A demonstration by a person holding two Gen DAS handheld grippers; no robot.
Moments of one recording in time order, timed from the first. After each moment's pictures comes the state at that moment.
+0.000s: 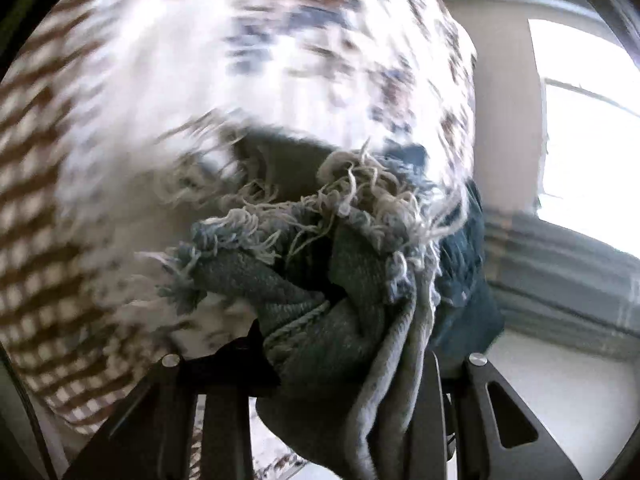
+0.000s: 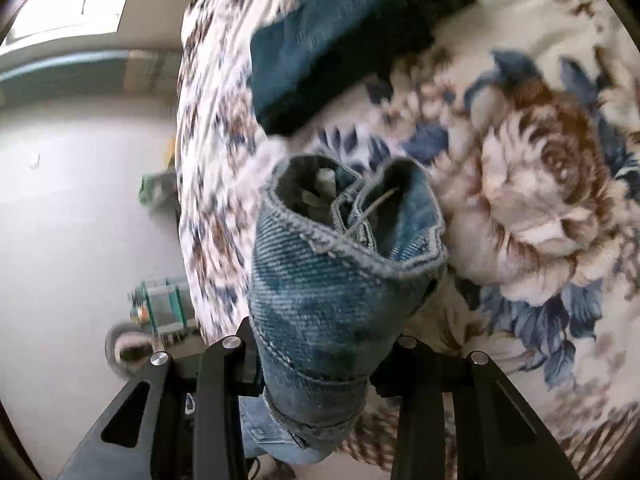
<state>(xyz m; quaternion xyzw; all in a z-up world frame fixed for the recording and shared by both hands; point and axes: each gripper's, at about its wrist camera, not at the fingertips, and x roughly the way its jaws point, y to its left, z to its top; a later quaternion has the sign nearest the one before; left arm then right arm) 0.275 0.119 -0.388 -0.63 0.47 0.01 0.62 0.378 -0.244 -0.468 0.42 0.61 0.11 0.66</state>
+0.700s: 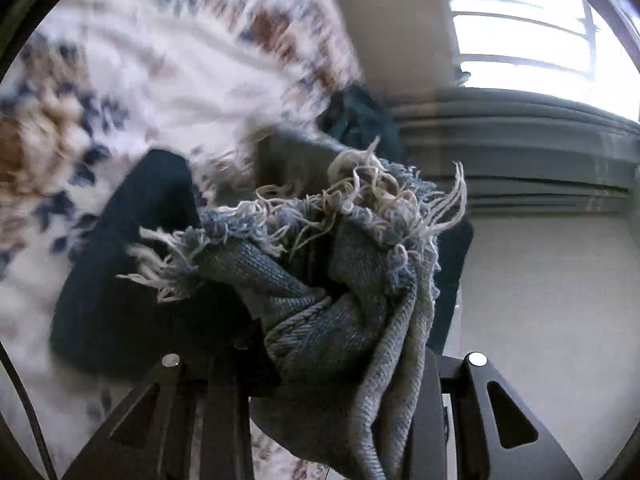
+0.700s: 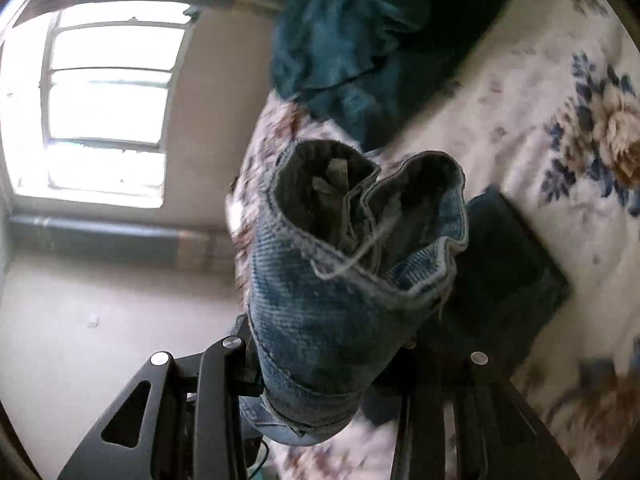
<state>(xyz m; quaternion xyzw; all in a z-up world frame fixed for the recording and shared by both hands) 0.709 0.018 -0.417 -0.51 0.50 -0.24 0.66 0.586 -0.376 -0.440 0.57 0.36 0.01 0.74</state>
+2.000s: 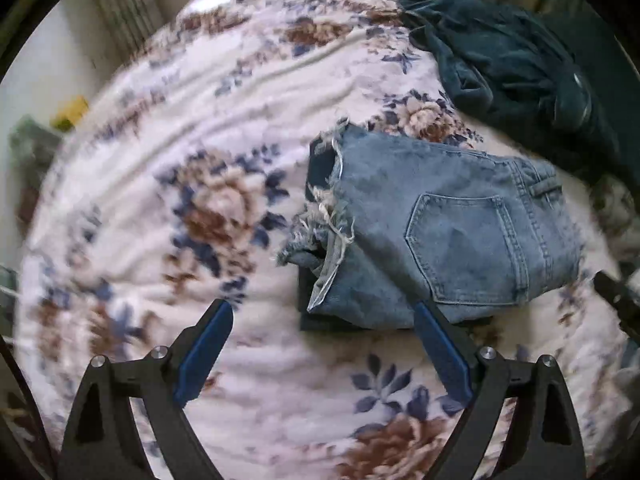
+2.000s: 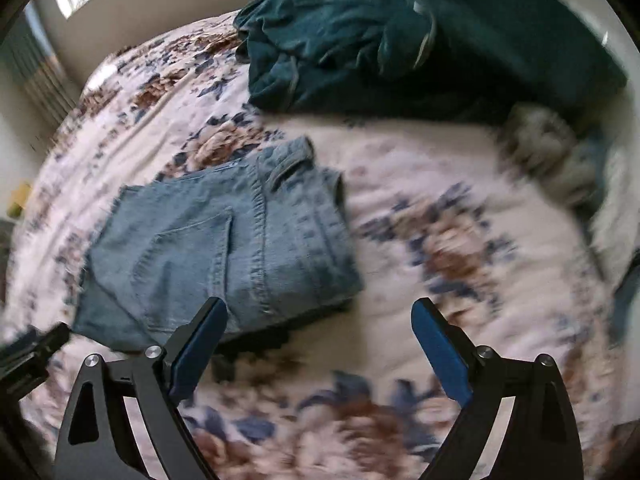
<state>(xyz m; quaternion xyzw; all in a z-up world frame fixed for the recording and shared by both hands) 0.605 -0.030 -0.366 0.03 0.57 -0.04 0.82 0.590 -0.279 -0.386 0.09 0.54 -0.16 0.82</state>
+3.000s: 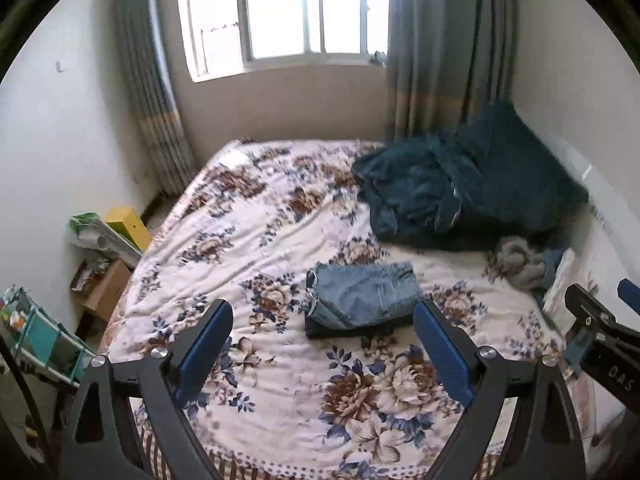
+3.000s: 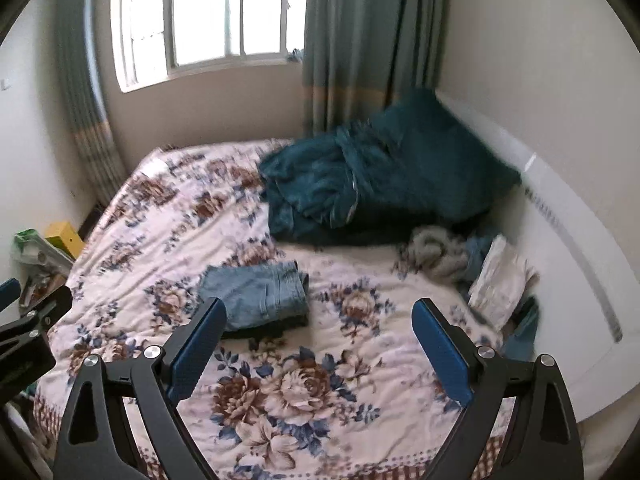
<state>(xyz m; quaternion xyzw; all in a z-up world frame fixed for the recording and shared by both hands) 0.340 -0.027 0.020 0.04 0.38 -0.07 0.92 0.278 -0.205 0.050 0.04 0.37 -0.17 0.91</state>
